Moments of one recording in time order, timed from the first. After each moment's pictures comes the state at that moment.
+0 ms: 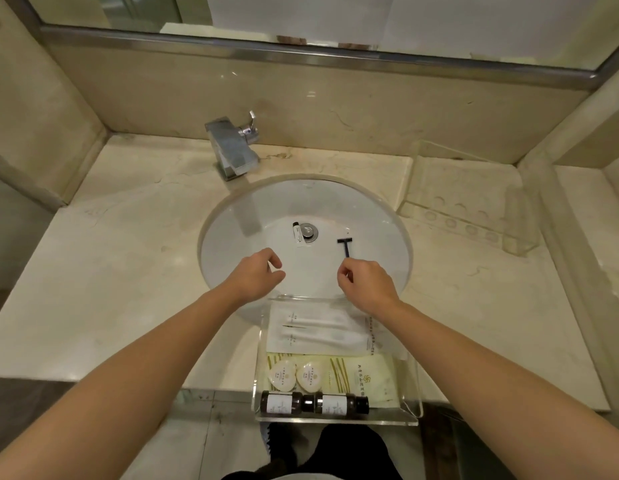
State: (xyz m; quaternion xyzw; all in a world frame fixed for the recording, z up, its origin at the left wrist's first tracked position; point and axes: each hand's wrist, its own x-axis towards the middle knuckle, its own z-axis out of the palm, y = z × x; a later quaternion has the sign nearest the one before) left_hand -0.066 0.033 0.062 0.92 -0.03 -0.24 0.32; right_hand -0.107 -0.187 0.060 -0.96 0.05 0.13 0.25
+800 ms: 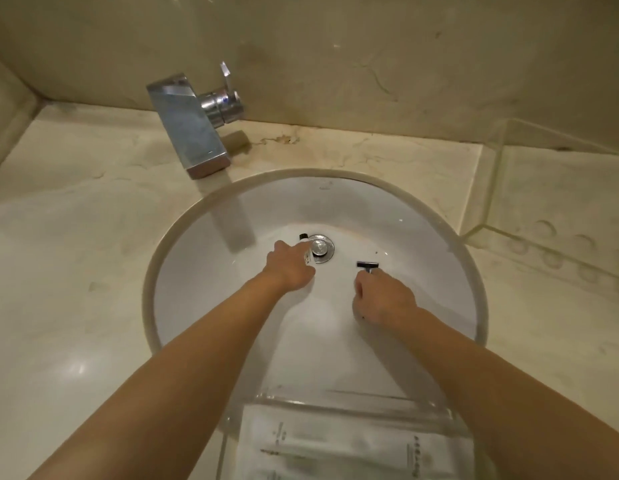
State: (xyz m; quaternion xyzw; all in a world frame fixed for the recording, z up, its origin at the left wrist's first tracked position) left_hand 0.071 -0.034 -0.077 0.91 0.06 -0.33 0.24; right_hand 0.015 -0.209 -0.082 -0.95 0.02 0.30 0.10
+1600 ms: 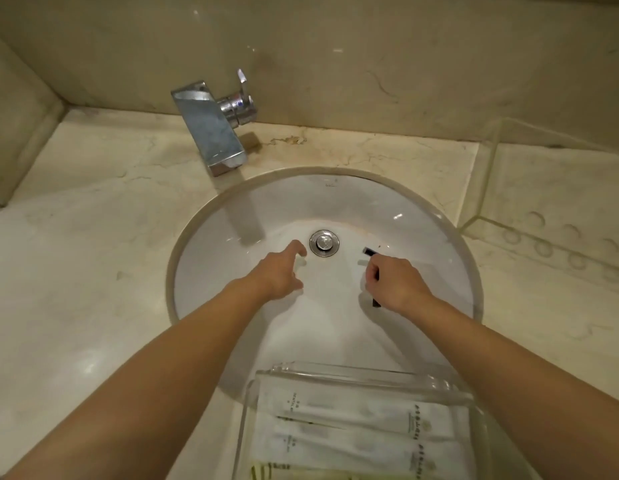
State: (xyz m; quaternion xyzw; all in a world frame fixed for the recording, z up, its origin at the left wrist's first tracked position) left_hand 0.039 0.005 -0.045 0.90 -0.02 -0.35 0.25; right_hand 0.005 -0.213 -0.032 -0.93 0.09 0.25 0.25
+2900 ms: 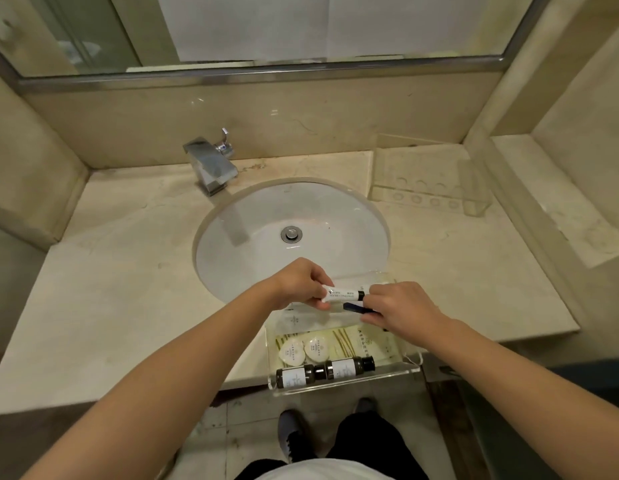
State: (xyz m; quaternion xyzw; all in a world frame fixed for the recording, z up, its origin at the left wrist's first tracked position) left_hand -0.121 -0.026 0.106 0.77 -0.07 -0.45 0.45; right_hand -0.225 -0.223 0.088 -0.98 -0.20 -0.01 0.03
